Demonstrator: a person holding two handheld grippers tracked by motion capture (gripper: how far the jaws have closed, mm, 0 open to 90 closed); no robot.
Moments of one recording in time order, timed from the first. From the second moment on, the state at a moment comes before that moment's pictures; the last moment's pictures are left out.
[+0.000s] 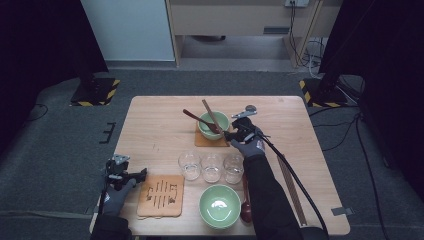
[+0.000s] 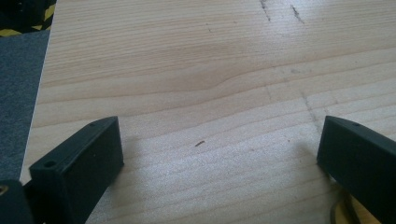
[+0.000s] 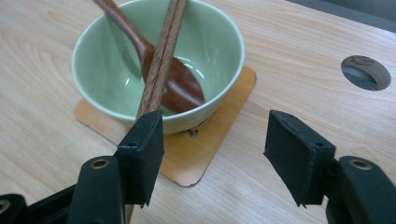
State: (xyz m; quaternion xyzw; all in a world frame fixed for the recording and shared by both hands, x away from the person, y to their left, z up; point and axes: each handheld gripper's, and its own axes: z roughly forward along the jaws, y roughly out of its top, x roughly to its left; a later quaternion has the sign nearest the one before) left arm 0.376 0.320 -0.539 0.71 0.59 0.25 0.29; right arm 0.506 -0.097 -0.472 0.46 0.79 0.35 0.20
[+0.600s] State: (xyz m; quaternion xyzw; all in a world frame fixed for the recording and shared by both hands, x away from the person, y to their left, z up) left arm 0.376 0.320 -0.539 0.71 0.59 0.25 0.29; right arm 0.489 -0.079 -0.473 0.39 0.82 0.37 0.19
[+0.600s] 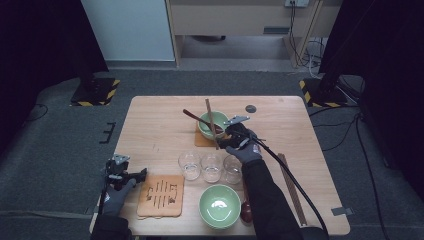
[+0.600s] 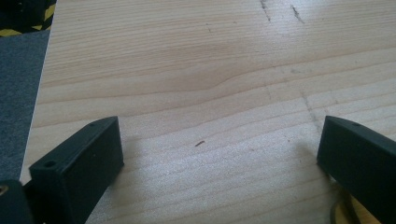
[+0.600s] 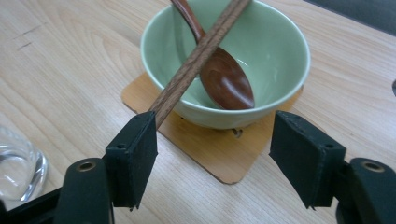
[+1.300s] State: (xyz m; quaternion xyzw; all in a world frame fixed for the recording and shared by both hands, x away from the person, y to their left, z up) left arm 0.376 0.320 -0.539 0.71 0.59 0.25 0.29; right arm 0.483 -0.074 -0.472 0.34 0.84 0.38 0.19
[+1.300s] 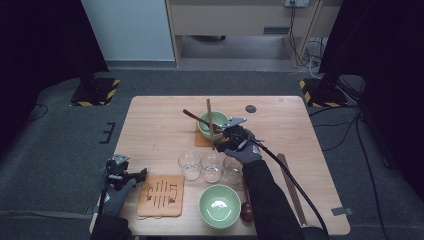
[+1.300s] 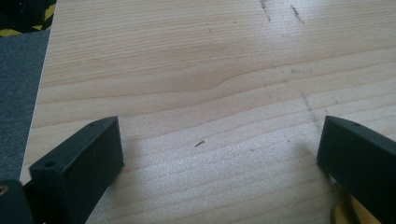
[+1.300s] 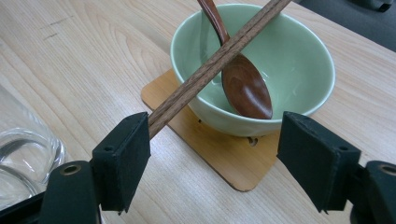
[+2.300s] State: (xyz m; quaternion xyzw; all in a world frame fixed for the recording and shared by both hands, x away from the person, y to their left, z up) left arm 0.376 0.320 -0.539 0.71 0.59 0.25 0.29; right arm 0.493 -0.095 -0.438 0.40 0.79 0.42 0.20
